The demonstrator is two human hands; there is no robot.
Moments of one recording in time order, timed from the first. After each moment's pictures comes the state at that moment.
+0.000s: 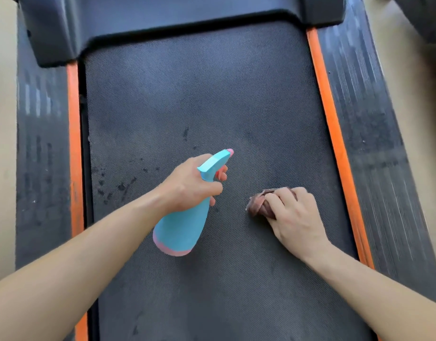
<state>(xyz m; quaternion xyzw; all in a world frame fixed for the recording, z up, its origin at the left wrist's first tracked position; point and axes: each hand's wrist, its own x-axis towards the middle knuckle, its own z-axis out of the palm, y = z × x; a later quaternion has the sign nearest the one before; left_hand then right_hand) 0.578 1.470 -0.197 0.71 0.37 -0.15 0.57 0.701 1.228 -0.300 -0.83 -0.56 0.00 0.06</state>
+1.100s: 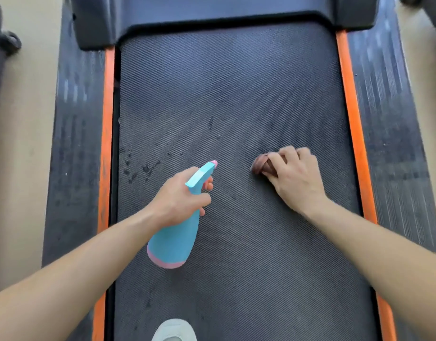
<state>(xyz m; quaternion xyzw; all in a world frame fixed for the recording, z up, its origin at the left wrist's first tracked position) 0.498 1.462 -0.193 0.69 0.46 -0.13 0.54 0.727 1.301 -0.302 -0.83 -0.56 -0.02 0.09</state>
